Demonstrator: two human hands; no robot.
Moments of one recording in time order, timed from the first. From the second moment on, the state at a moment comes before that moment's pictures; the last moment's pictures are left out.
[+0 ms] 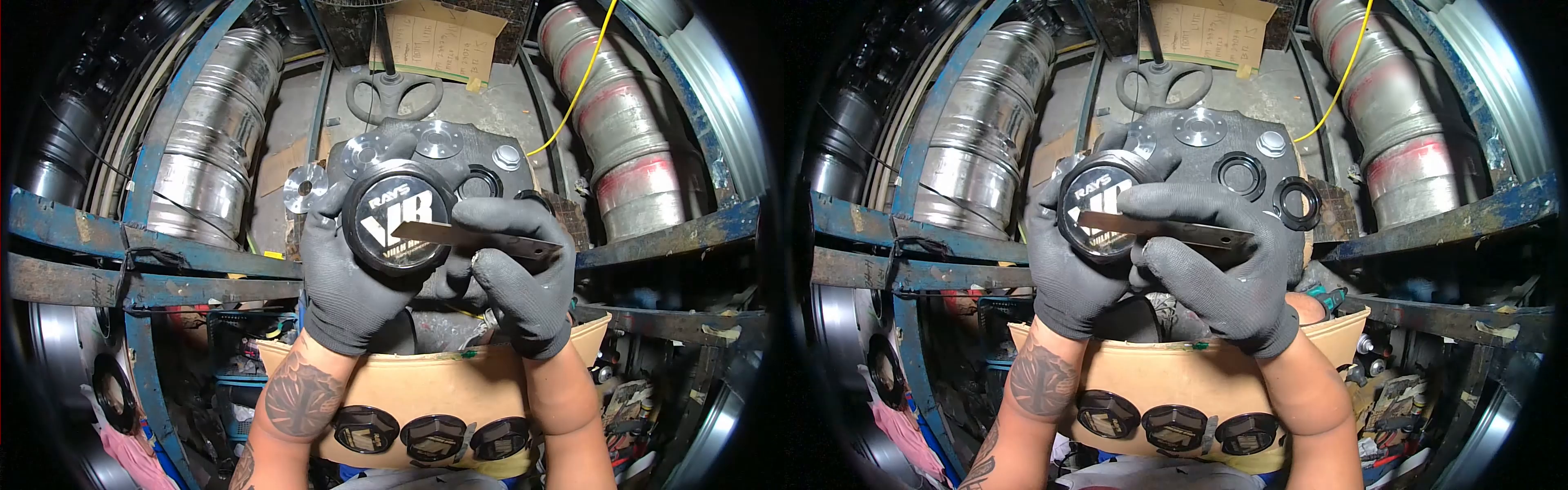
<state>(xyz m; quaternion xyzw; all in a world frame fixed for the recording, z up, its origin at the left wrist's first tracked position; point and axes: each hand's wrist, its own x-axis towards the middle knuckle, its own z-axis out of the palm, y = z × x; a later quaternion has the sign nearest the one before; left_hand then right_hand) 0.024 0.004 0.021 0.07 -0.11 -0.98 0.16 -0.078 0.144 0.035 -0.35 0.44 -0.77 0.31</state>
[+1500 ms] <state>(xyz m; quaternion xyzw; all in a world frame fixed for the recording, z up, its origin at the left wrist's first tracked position) 0.010 0.012 0.034 0.13 -0.19 -0.96 0.14 -0.084 0.149 0.041 -0.54 0.55 -0.63 0.15</state>
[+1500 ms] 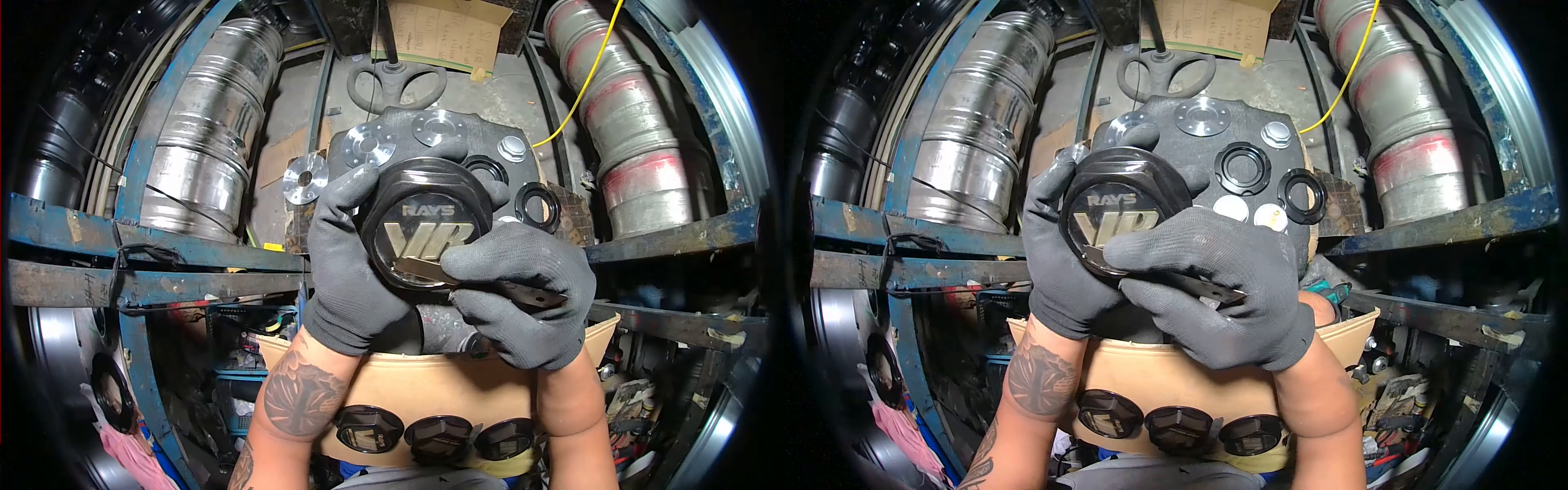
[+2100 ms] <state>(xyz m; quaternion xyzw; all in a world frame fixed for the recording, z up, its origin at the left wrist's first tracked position) 0.011 0.008 0.024 0.23 -0.21 -0.93 0.19 -0.085 0.143 0.034 -0.52 0.56 -0.62 0.18</state>
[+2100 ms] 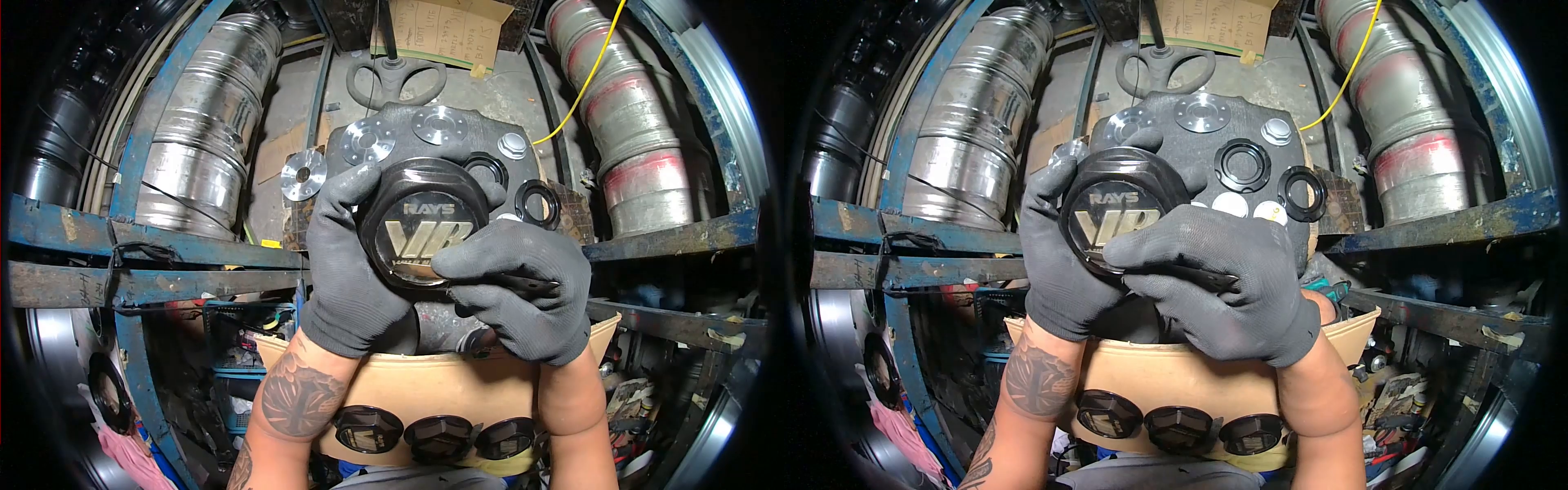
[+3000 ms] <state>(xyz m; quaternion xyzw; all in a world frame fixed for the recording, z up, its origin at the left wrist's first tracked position) 0.014 0.014 0.025 0.12 -0.19 -0.97 0.13 -0.099 0.151 0.038 -0.55 0.59 -0.55 0.22</state>
